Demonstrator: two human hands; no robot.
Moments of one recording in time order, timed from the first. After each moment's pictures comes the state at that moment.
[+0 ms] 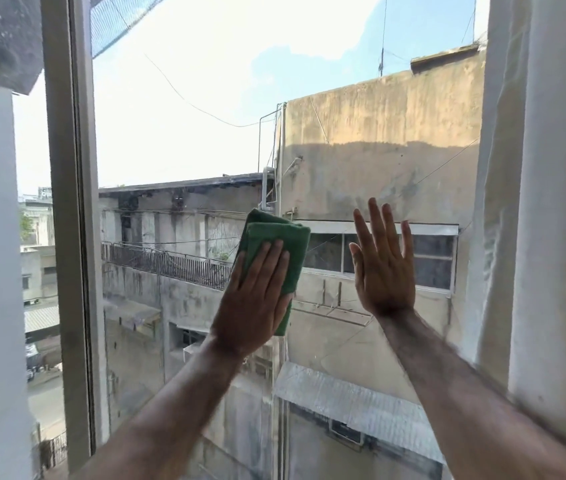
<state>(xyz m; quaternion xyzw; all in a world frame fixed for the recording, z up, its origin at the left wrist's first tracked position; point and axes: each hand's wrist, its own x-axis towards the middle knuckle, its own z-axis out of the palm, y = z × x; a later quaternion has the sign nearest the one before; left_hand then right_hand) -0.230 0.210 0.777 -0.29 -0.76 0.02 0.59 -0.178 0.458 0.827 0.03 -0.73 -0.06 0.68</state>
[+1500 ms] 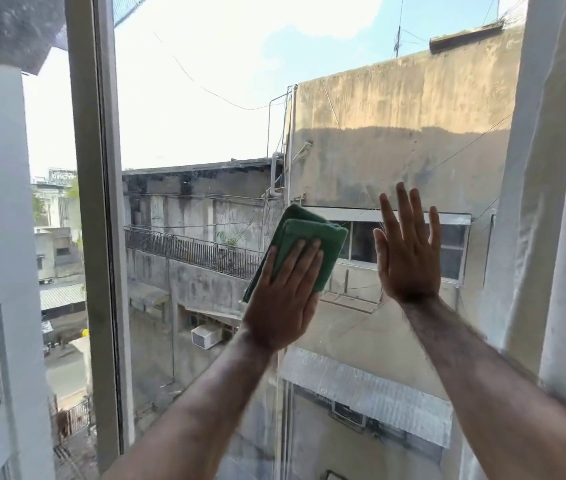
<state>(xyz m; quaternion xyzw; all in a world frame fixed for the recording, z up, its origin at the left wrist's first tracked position) -0.232 0.223 0.754 -0.33 -0.73 -0.02 0.59 -0.179 0.458 0.826 0.03 -0.71 -0.07 0.70</state>
